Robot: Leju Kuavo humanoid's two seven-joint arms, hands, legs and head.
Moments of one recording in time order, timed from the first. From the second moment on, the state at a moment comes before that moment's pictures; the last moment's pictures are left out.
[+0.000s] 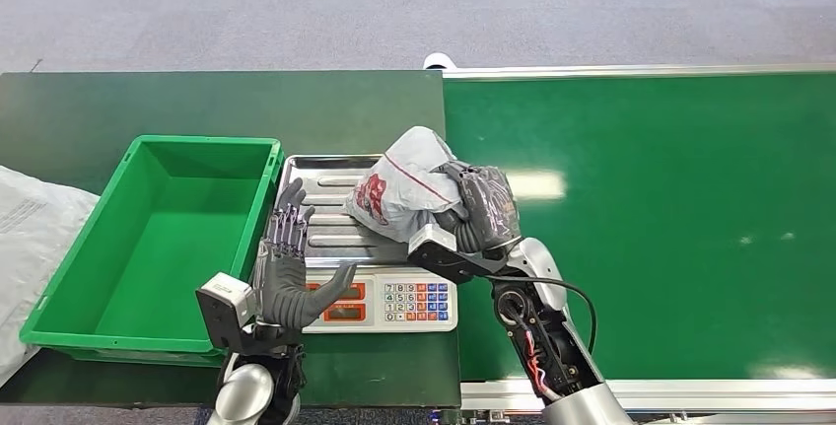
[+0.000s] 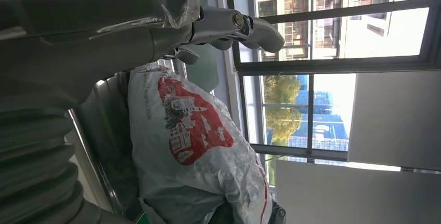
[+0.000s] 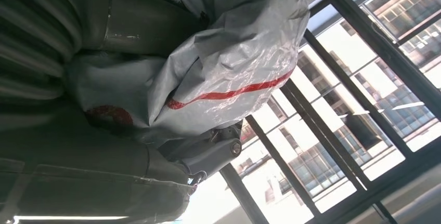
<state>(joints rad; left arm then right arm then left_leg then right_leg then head) -0.07 -0.20 -0.29 -1.44 0.02 0.20 -0.55 -0.48 0.19 0.38 -1.04 0.89 -0.44 -0.42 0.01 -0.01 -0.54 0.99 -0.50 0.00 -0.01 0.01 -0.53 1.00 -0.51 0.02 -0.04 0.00</state>
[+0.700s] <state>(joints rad) -0.07 -0.20 -0.28 -1.44 0.03 0.22 -0.54 -0.45 0.18 0.42 -1.06 0.85 -0.47 -0.35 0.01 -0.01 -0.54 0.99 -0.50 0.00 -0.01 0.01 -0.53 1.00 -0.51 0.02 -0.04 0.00</state>
